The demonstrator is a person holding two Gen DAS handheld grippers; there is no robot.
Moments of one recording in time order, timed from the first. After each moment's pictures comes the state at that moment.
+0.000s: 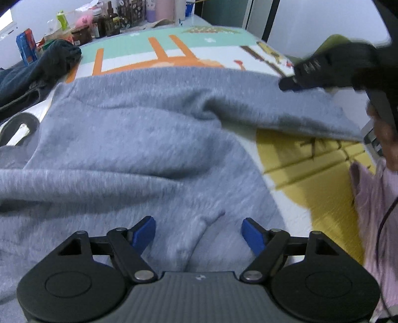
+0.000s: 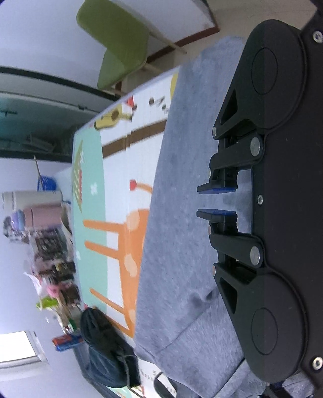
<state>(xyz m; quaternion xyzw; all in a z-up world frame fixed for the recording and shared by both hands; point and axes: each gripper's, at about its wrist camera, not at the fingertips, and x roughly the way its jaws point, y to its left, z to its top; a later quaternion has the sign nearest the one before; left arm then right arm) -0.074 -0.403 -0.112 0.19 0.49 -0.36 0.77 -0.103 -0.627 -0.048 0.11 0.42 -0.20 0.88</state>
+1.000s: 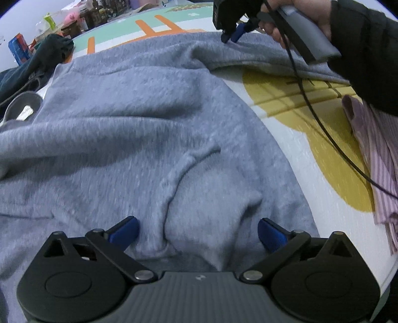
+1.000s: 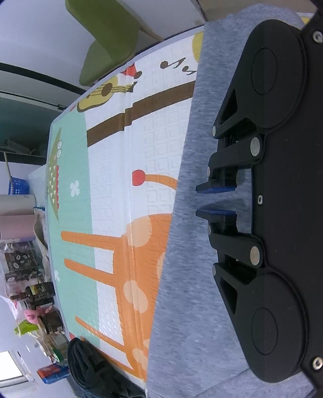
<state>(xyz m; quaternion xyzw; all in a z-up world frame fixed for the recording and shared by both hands) -0.116 -0.367 -0.121 0.26 0.50 -0.37 0.74 0.005 -0.675 -0.112 0.13 0.47 -0.22 0.85</state>
